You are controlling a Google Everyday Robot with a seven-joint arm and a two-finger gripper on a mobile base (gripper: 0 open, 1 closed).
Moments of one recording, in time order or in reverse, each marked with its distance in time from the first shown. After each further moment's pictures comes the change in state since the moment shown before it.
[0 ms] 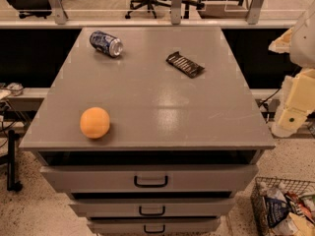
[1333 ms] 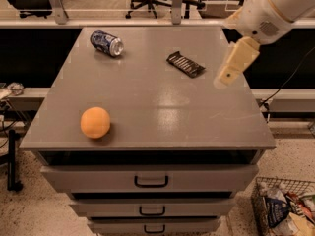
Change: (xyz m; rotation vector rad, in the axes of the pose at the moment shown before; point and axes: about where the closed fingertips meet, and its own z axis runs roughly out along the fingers) arm -0.082 -0.096 0.050 0.026 -0.299 0.007
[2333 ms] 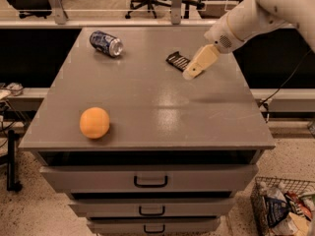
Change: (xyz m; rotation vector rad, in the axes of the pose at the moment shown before) arm -0.010 -0.084 0.119 0.016 -0.150 0.193
